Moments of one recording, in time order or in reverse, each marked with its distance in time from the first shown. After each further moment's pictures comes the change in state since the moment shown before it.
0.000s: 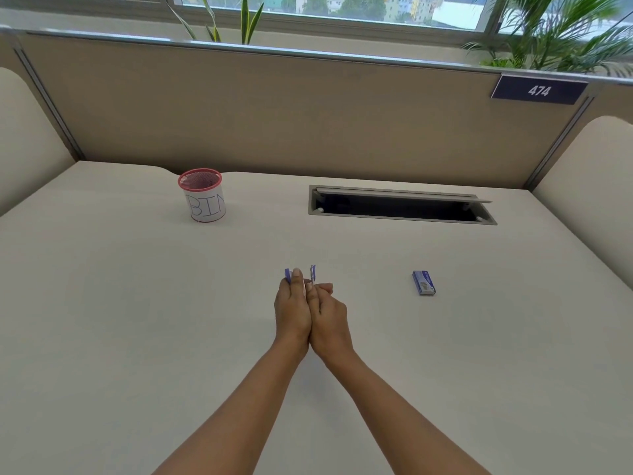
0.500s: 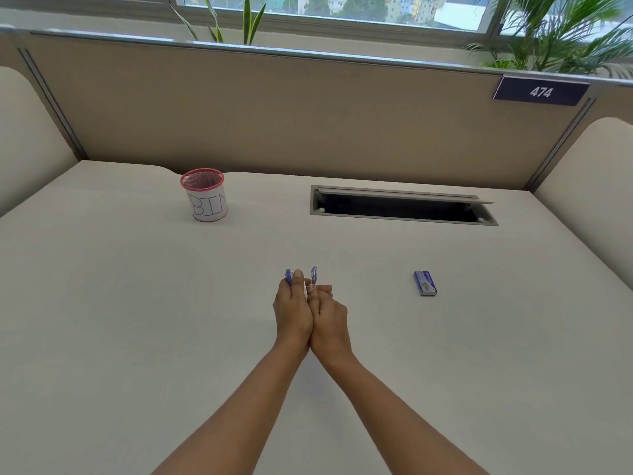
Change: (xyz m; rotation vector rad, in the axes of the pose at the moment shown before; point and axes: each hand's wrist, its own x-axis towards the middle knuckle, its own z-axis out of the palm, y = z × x) left_hand 0.000 -0.002 -0.002 0.030 0.032 0.017; right_hand -0.001 0.001 0.006 0.058 0.031 0.022
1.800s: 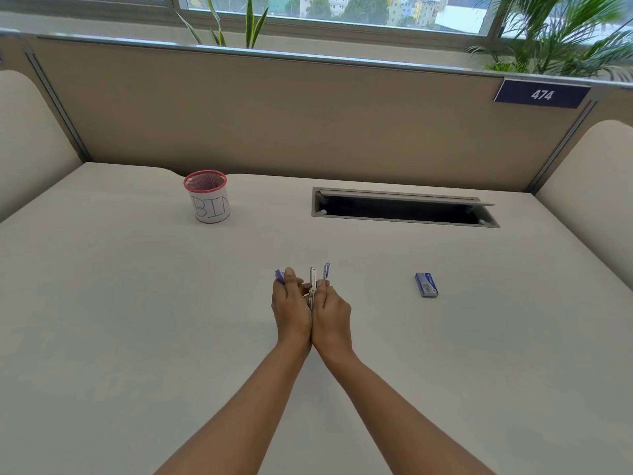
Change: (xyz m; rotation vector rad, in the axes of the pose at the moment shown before) left_hand -0.001 0.010 0.002 -0.067 0.148 0.009; right_hand 0.008 -0.002 0.003 -0.076 0.112 -0.049
